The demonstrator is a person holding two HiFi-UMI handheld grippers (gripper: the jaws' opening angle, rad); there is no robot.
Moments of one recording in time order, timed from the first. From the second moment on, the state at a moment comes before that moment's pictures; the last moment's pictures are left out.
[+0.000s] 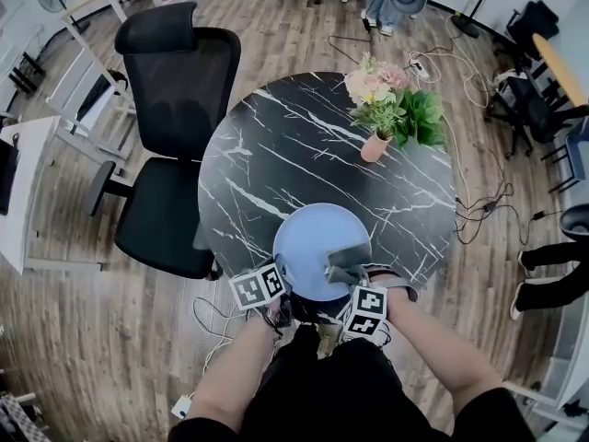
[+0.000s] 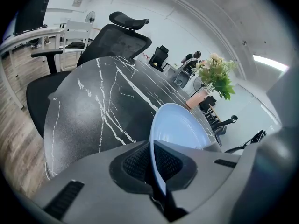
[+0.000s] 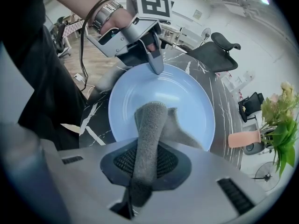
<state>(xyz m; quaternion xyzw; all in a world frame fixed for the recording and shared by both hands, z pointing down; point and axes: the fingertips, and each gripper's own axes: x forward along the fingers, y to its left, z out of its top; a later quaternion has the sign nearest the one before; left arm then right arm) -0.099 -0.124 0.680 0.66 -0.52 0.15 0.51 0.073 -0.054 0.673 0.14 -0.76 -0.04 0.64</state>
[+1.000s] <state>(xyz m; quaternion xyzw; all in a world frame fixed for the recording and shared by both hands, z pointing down) -0.099 -0.125 0.679 0.67 -0.50 0.15 0.52 -0.013 -0.045 0.682 0.13 -0.80 0.02 0.58</state>
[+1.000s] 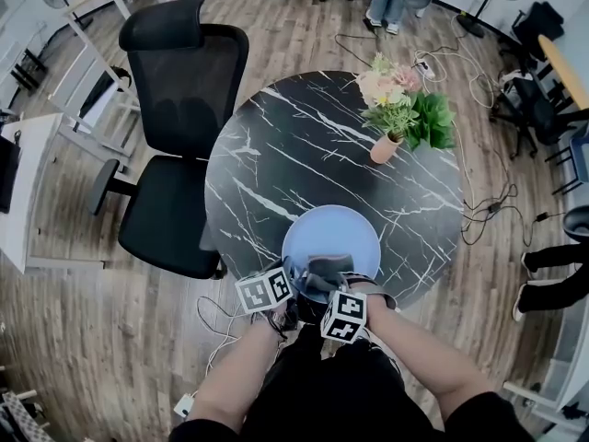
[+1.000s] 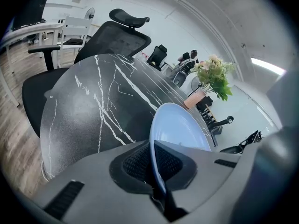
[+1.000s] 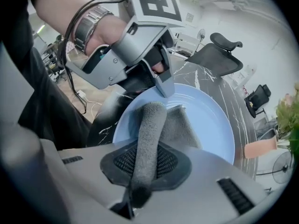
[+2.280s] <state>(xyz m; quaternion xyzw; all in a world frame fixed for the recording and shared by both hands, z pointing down) -0.104 -0.126 0.679 0.67 -0.50 0.16 0.52 0.013 -0.172 0.683 0.27 -0.78 0.07 0.56</state>
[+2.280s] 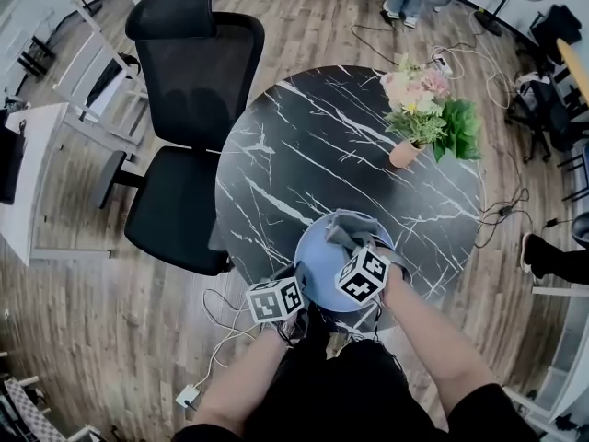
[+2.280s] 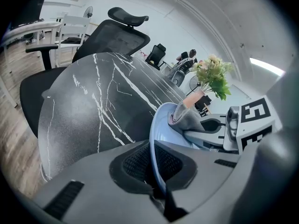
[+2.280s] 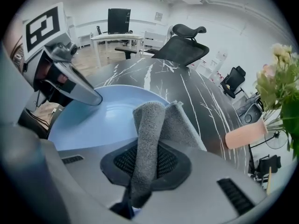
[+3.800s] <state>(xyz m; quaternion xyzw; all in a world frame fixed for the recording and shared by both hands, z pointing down) -0.103 -0.127 0.677 0.67 -0.52 0.15 0.51 0.028 -0.146 0.659 0.35 -0.77 0.11 0.51</state>
